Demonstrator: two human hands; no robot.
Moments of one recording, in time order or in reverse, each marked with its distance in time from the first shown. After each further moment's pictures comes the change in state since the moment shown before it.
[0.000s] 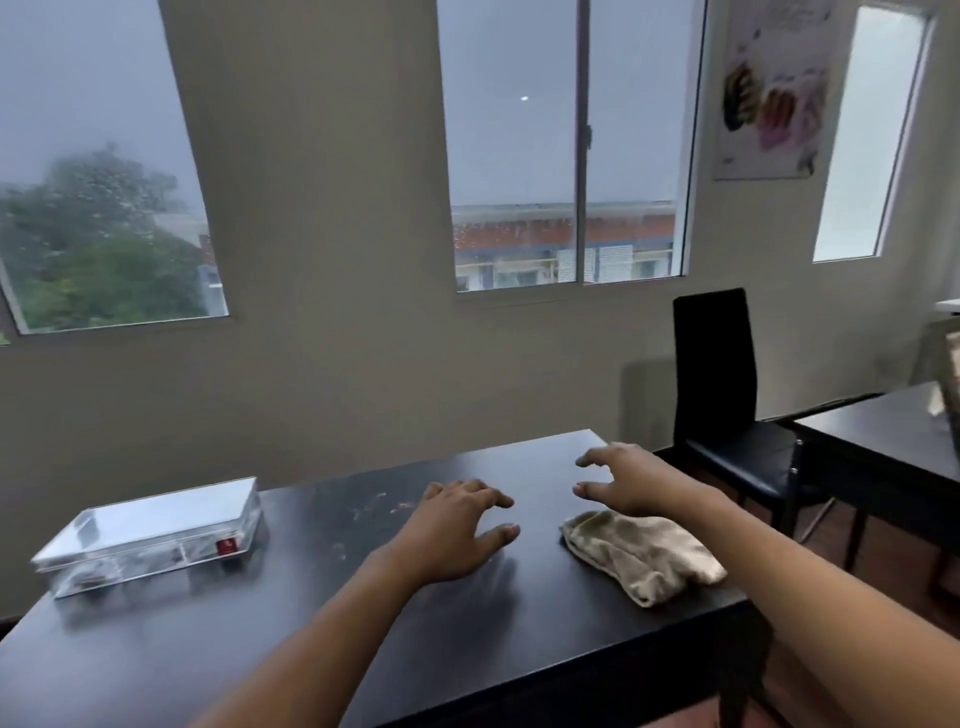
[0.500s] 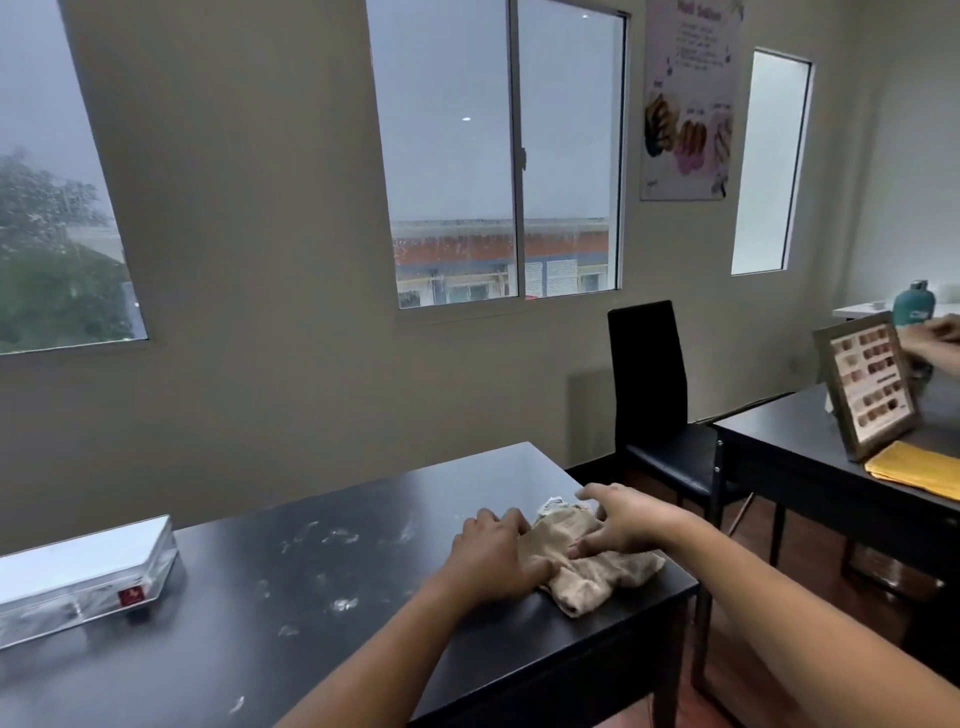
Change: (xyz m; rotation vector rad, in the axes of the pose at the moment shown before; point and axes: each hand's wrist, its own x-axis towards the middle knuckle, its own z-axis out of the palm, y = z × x) left_hand 0.052 0.094 0.053 -0.152 -0.161 -0.124; right_hand -0.036 0.061 0.002 0.092 -0.138 0.208
